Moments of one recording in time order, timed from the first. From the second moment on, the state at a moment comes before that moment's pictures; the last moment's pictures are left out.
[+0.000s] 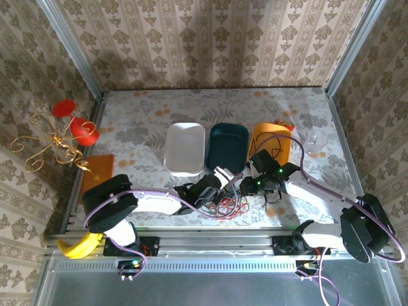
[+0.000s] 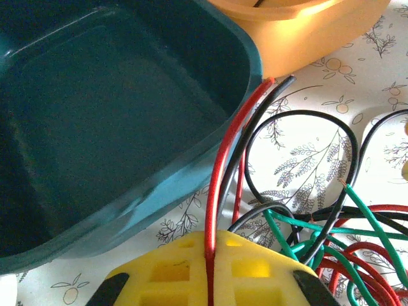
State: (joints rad) left arm -1.18 1.60 0.65 0.32 -0.31 -0.12; right arm 0.56 1.25 0.69 -0.61 -0.20 0.48
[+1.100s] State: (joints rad) left arm -1.19 1.56 0.61 0.32 -0.33 -0.15; right arm 0.56 1.24 0.70 -0.47 0.01 0.61
